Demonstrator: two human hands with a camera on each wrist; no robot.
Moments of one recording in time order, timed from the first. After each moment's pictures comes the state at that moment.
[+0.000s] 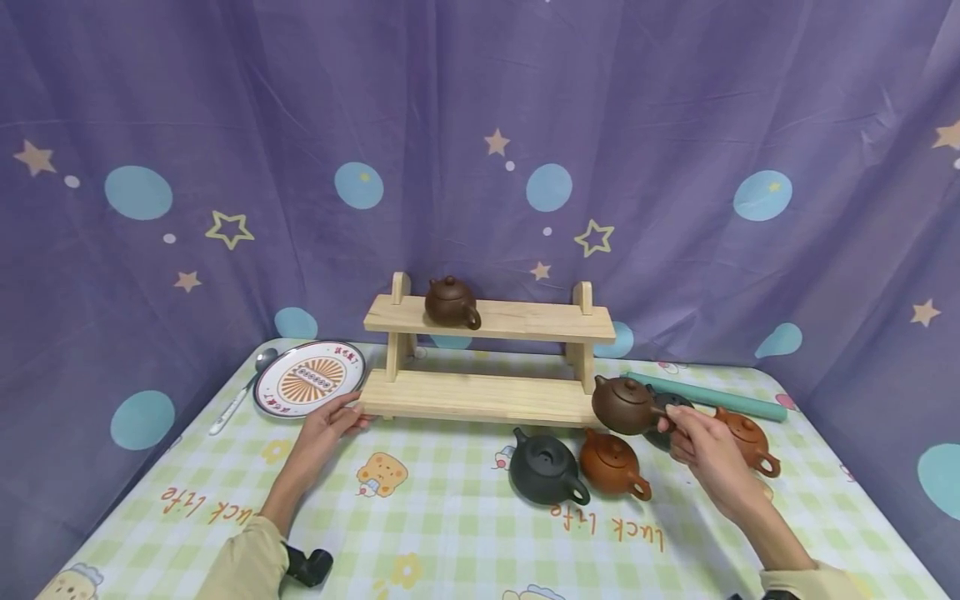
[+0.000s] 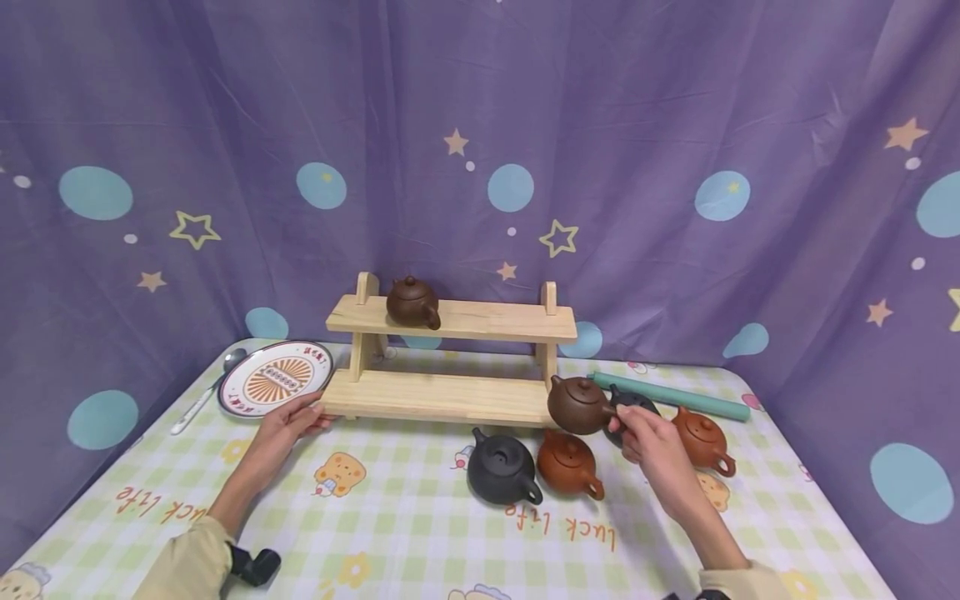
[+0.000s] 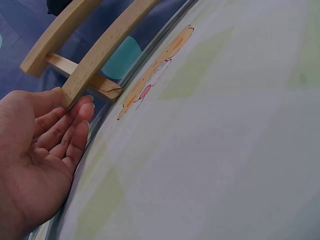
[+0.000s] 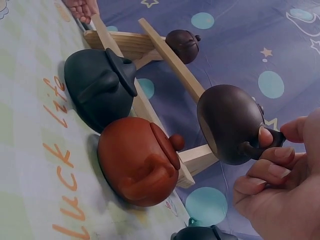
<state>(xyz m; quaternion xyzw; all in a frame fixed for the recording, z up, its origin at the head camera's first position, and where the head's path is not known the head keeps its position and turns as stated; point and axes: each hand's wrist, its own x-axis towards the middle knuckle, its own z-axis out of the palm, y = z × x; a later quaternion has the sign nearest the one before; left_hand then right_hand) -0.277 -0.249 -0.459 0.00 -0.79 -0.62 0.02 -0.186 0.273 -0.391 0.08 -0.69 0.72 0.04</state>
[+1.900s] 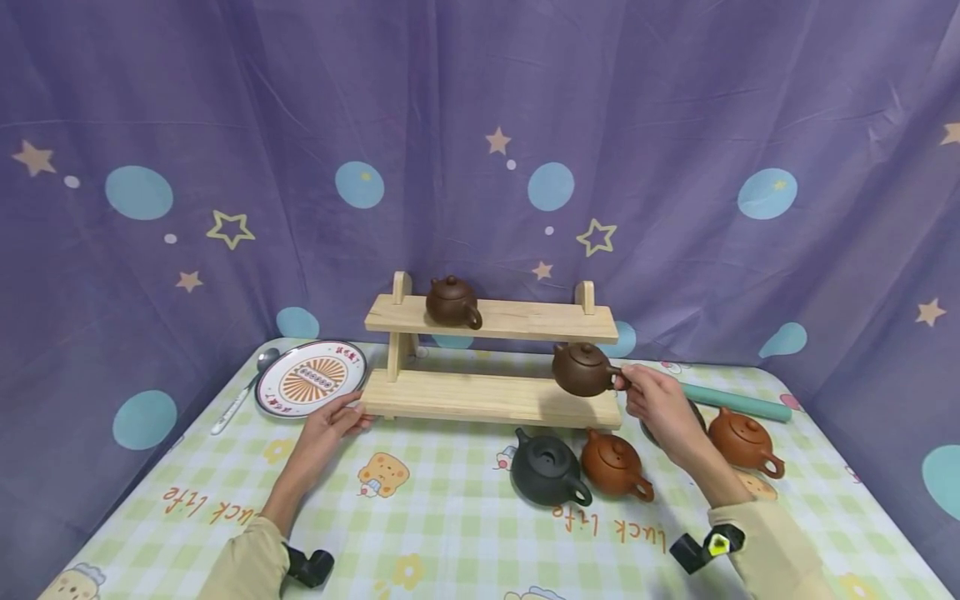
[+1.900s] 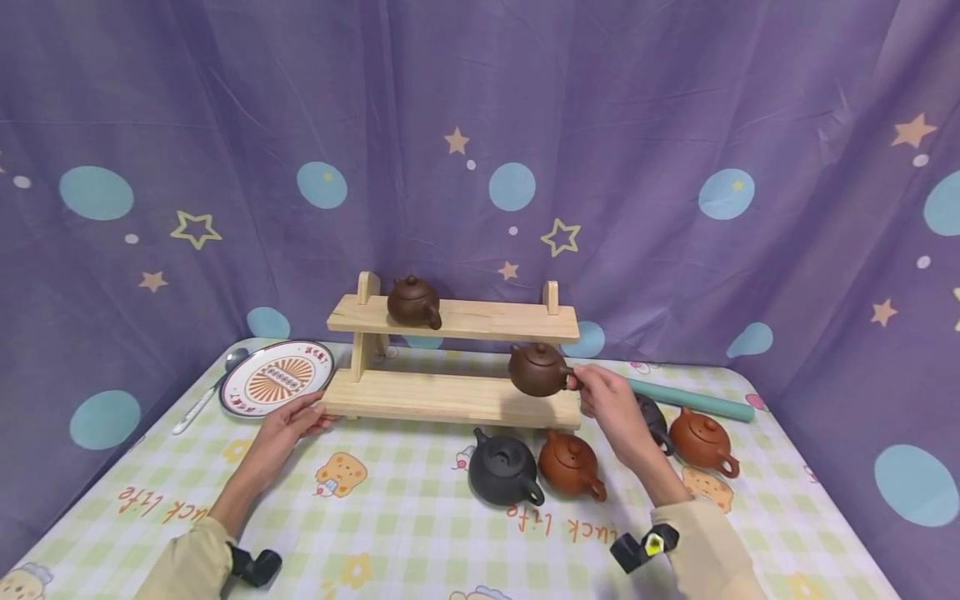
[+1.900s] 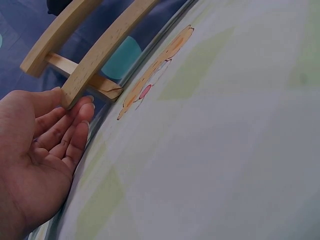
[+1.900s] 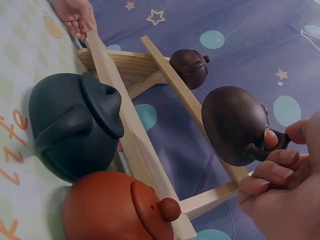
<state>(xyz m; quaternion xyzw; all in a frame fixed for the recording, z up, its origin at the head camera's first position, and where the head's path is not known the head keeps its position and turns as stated) -0.278 -0.249 -0.458 0.00 -0.79 -0.61 0.02 -0.236 0.226 -0.368 0.10 -0.68 0.73 0.04</state>
